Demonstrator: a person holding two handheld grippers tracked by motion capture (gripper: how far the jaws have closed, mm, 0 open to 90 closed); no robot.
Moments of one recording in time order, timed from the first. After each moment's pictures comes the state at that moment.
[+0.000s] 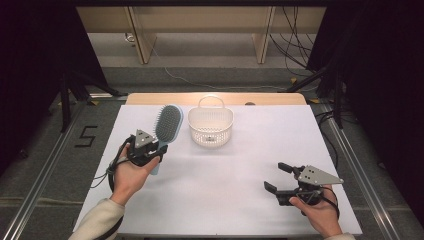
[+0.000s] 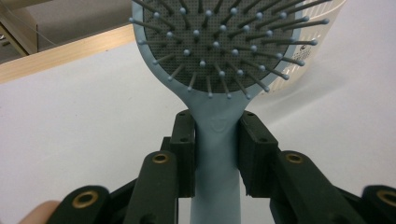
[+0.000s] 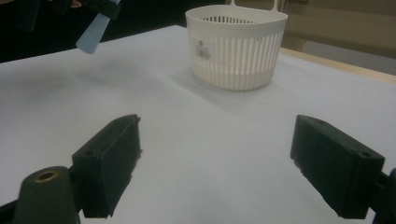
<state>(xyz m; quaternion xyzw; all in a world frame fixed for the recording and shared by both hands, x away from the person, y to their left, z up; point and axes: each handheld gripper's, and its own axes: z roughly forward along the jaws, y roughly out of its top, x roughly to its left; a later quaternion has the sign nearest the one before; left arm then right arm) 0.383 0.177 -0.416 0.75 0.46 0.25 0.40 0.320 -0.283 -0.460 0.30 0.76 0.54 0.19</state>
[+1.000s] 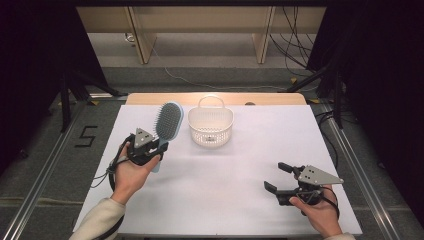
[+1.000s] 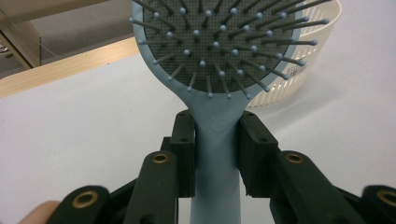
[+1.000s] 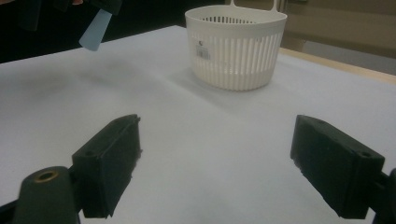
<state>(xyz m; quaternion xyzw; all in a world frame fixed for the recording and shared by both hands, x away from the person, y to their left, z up) 0.384 0.175 -0.414 0.75 0.45 0.26 0.41 0.320 -0.283 -0.460 0.30 0.76 0.54 0.19</state>
